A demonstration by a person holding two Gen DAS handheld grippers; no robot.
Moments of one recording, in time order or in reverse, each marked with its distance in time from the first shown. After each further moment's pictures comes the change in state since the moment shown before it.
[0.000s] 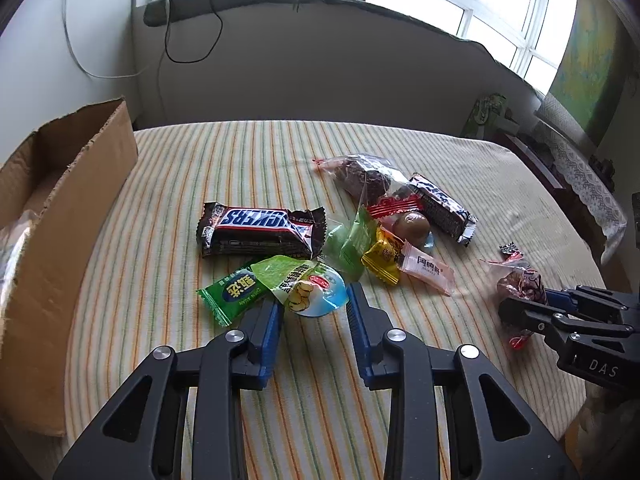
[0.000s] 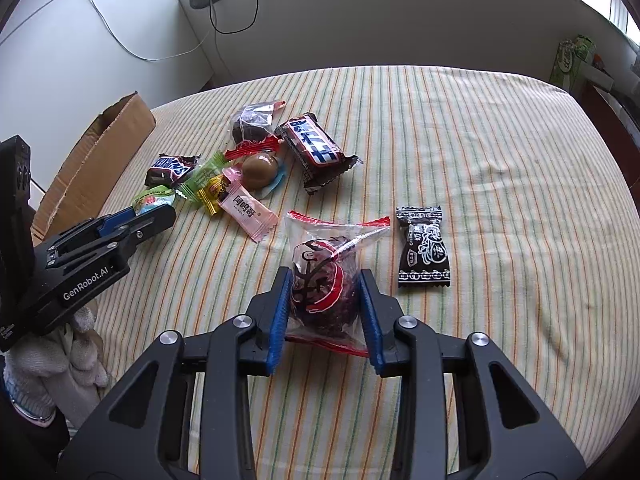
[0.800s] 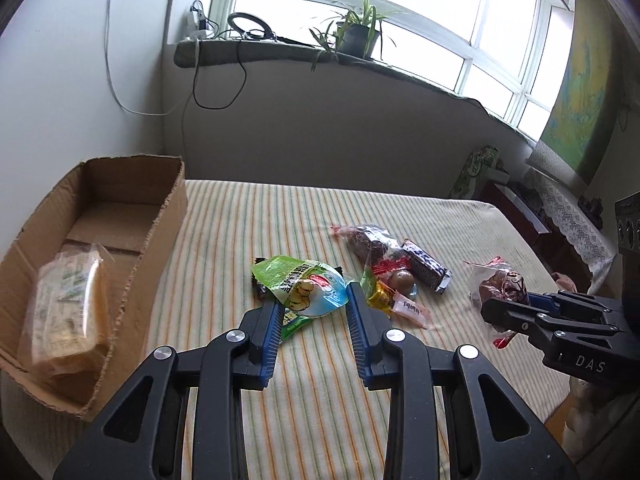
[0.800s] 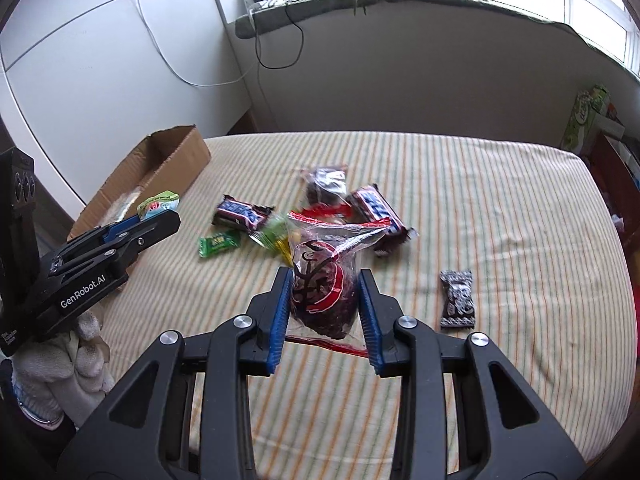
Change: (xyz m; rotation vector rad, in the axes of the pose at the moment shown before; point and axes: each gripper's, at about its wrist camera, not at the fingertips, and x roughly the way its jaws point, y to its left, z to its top) left arm -0.069 0.028 0.013 -0.059 -0.160 -0.012; right arm -0.049 0.056 0.026 -0.098 -0.121 0.056
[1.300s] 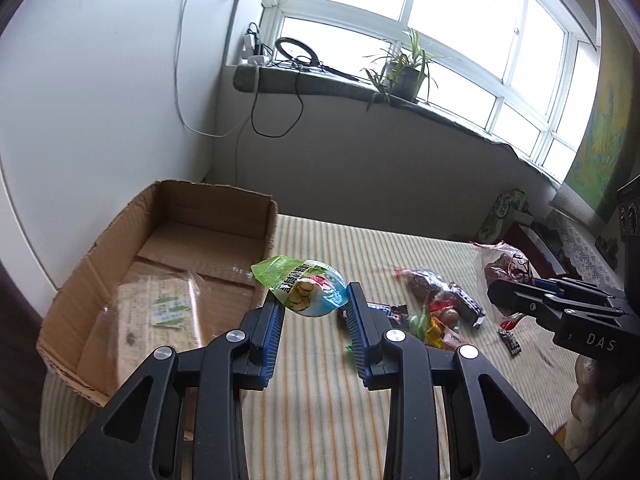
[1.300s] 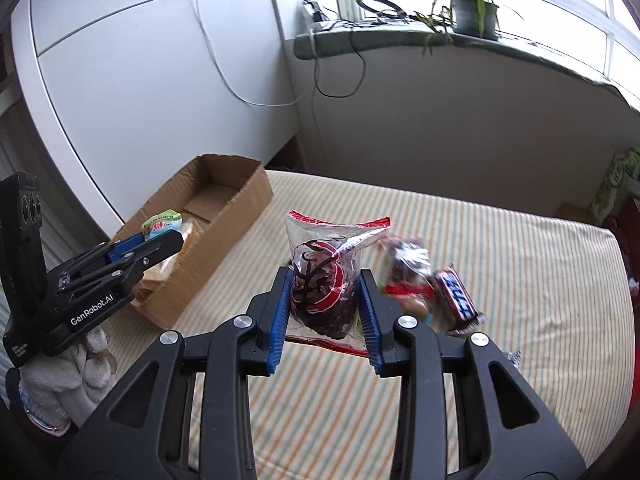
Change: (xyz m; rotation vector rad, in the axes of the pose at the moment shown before) left arm -0.041 0.066 0.015 -0.091 -0.094 0.083; right arm 0.010 0.077 0.050 -0.135 -0.061 0.078
